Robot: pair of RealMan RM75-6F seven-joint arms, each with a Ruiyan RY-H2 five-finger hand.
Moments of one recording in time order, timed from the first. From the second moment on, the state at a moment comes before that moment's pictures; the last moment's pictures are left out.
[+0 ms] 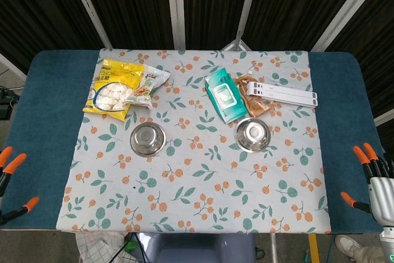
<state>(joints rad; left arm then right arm) 0.07 -1.12 0.00 -1.63 1.73 1.76 -0.02 0.01 -1.05 0.06 -1.67 -1.50 1.54 -0.01</state>
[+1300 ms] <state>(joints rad) -0.02 -1.09 -0.02 -1.73 1.63 1.58 0.03 0.46 -1.18 0.24 -1.75 -1.10 0.99 -0.15</state>
